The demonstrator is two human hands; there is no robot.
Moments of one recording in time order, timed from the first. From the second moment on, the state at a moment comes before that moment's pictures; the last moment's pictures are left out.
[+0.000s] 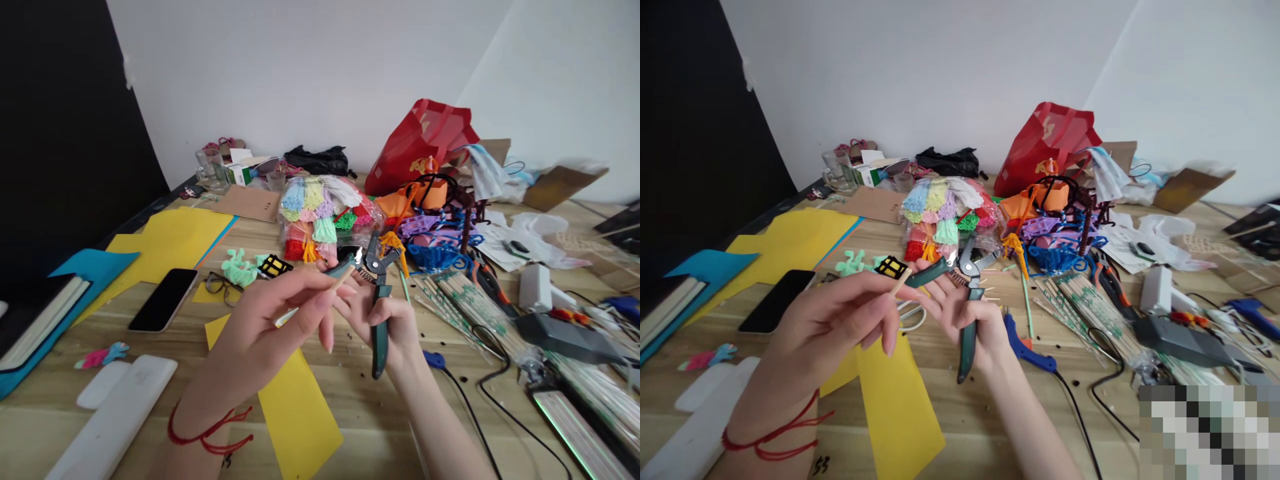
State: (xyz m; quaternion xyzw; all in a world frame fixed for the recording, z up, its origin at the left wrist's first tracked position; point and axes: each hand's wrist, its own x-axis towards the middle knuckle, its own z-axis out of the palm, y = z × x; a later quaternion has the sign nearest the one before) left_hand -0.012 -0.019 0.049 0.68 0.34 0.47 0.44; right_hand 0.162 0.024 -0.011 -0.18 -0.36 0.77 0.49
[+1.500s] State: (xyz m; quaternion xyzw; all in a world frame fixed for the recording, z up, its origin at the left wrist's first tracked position) left_hand 0.007 -0.009 0.037 0.84 0.25 0.43 0.22; right_hand 0.194 -0.010 0.015 -0.43 -0.80 0.03 0.43
